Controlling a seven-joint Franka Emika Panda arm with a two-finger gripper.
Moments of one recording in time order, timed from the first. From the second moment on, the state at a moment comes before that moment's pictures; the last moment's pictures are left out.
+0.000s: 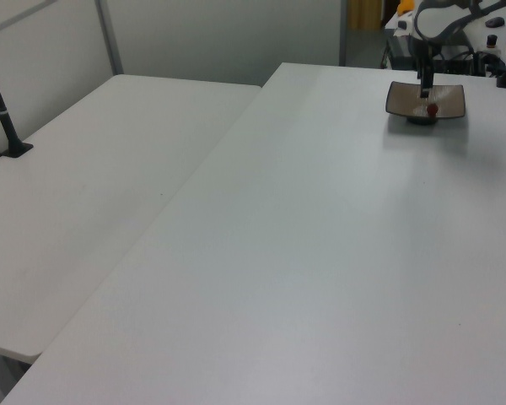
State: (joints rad) arm -0.48 0.34 -0.05 -1.73 -0.18 2.19 -0.76
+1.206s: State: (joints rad) arm 0.02 -0.02 -0.07 -1.63 -0.03 1.67 -0.20
